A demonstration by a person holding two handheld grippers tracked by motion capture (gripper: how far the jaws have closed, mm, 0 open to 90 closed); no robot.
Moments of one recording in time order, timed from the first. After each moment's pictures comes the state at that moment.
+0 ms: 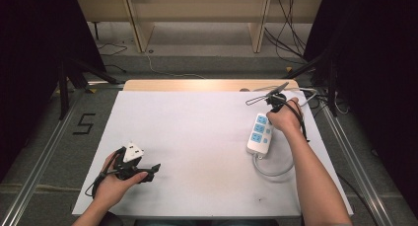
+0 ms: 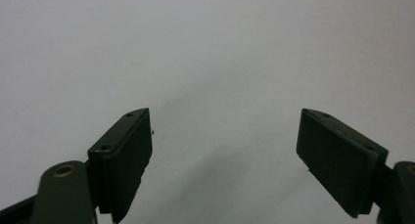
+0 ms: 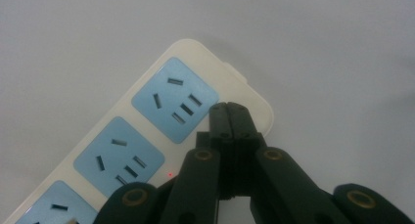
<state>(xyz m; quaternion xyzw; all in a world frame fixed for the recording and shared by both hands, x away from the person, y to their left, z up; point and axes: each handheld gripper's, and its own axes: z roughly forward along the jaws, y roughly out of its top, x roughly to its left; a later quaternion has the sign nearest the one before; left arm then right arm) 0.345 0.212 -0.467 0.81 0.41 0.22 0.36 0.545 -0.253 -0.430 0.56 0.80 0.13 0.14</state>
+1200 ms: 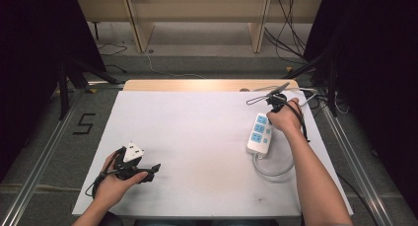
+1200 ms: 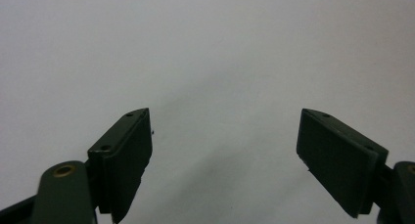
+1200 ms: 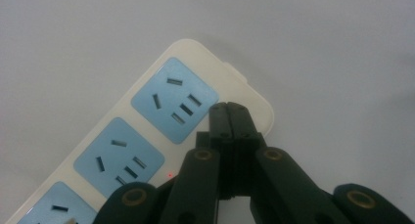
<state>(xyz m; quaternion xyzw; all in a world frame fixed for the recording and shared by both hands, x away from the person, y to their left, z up) 0.345 0.212 -0.467 0.81 0.41 0.22 0.36 0.544 -0.255 -0.431 0.57 0.80 0.14 0.14</state>
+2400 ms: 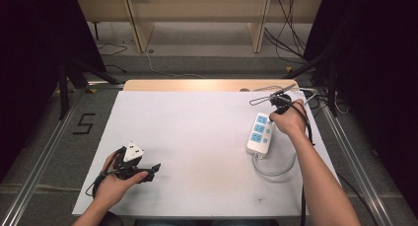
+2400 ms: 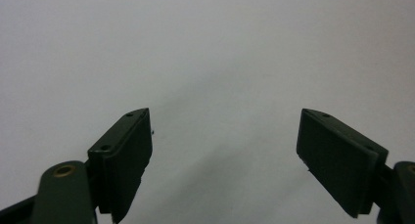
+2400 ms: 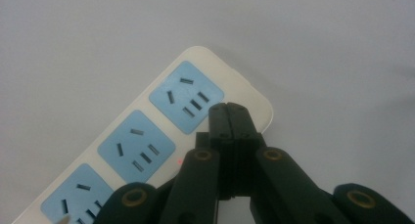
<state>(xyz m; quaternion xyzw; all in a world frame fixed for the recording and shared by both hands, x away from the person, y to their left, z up) 0.346 0.212 -0.468 0.81 0.41 0.21 0.35 0.528 -0.263 -0.421 0.55 0.80 0.19 0.15</state>
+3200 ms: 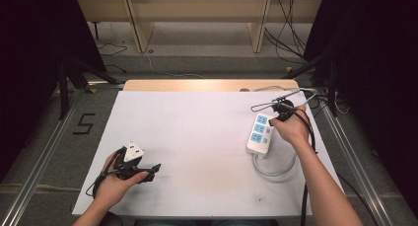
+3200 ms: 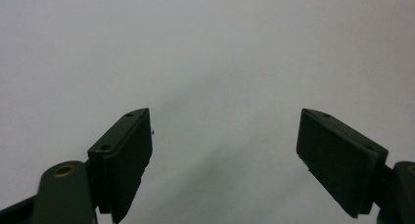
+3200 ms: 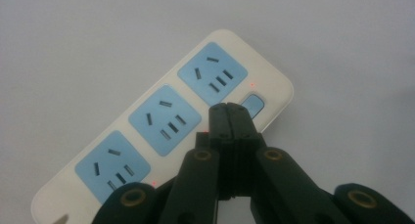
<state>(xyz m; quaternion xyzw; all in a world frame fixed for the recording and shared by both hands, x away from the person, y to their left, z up) 0.346 0.211 -0.468 0.81 0.42 0.22 0.35 0.502 -0.264 -0.421 0.54 0.80 0.22 0.15</state>
